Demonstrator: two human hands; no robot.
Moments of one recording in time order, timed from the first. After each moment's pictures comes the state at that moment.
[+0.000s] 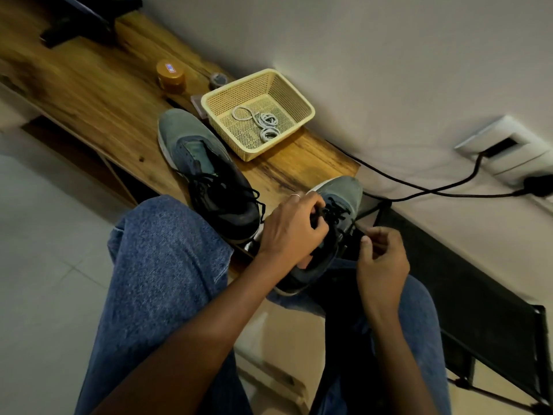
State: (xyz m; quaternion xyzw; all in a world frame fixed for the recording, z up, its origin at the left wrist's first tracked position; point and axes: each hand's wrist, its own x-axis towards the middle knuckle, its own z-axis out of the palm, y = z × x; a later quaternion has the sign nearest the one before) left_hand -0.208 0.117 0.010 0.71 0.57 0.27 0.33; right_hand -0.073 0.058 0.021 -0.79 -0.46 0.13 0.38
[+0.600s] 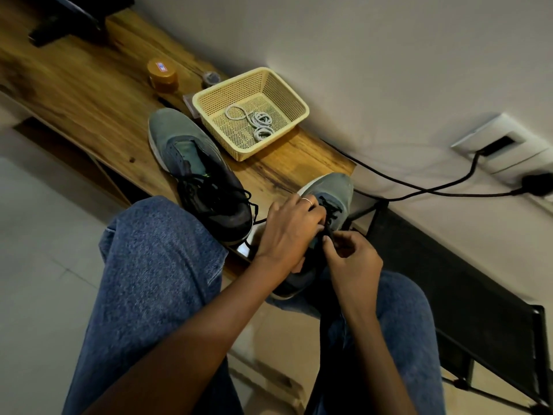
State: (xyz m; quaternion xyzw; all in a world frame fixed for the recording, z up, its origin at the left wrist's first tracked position) left_hand -0.195 0.119 0.001 0.80 0.53 0.24 0.17; right_hand -0.085 0.064 0.007 -0.79 -0.49 0.17 0.33
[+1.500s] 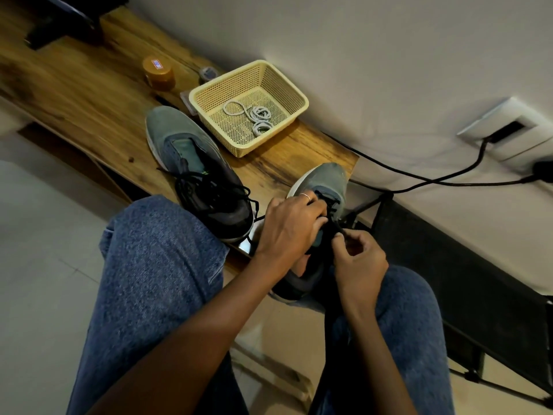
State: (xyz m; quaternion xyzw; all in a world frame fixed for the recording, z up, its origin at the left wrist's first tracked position) left_hand -0.193 0.121 -0.011 0.78 0.52 0.31 0.15; right_hand -0.089 0.058 0.008 -0.78 -0.40 0.21 0.42
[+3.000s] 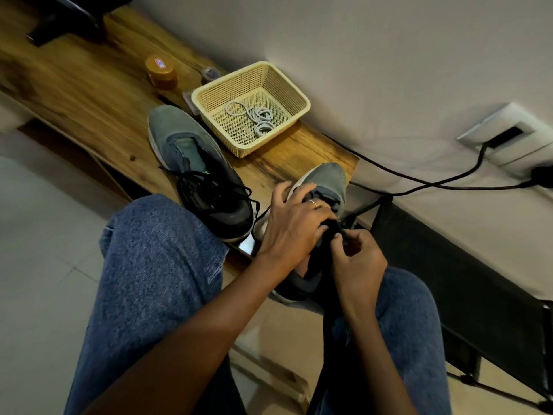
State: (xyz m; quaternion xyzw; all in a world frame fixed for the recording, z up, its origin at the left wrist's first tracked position) left_hand -0.194 0.124 -0.013 0.81 0.48 0.30 0.13; right_hand -0.088 0.059 0.006 -0.79 -0.45 0.17 0.37
